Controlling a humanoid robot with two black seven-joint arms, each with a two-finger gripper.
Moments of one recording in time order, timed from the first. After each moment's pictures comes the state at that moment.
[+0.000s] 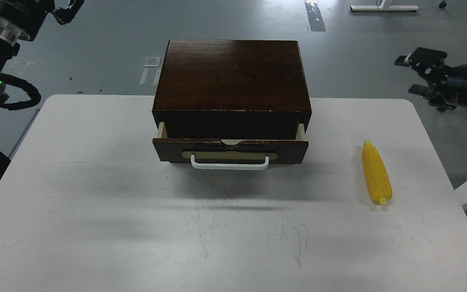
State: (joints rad) left arm -1.03 0.62 -0.56 -0.75 -0.29 -0.48 -0.38; right arm 1.19 -0.80 -0.06 0.81 -0.61 0.49 0.27
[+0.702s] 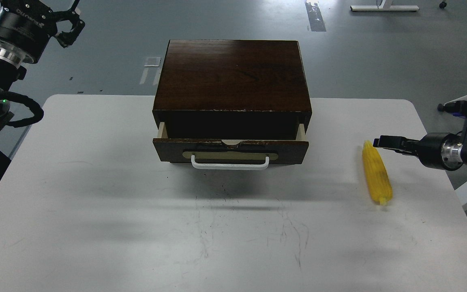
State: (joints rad) left arm -0.95 0.61 -0.61 -0.75 -0.29 -0.49 -0.35; right arm 1.08 -0.80 -0.24 0.95 -0.97 0.26 0.20
